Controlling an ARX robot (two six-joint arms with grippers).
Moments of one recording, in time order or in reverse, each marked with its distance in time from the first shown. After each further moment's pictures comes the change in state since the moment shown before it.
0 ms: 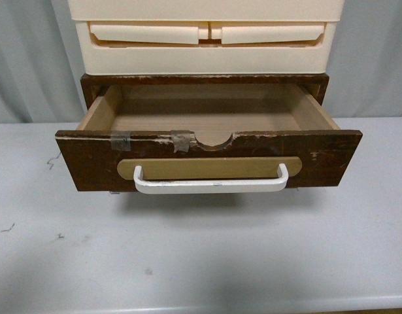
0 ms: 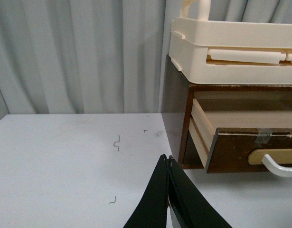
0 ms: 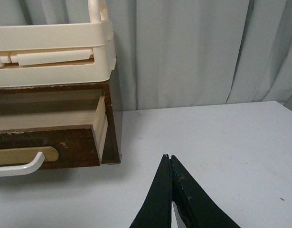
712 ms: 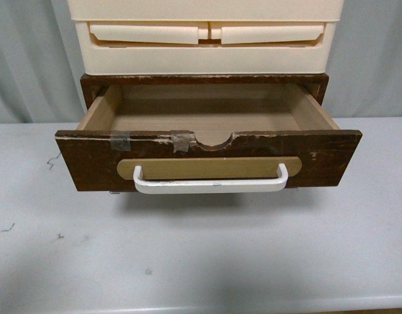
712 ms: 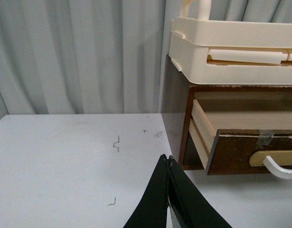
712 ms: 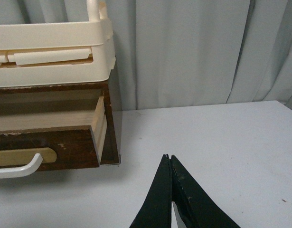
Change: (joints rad) left arm 0.000 0.068 0.000 0.068 0.000 0.000; right arm 0.000 0.090 0.000 0.087 0.000 0.000
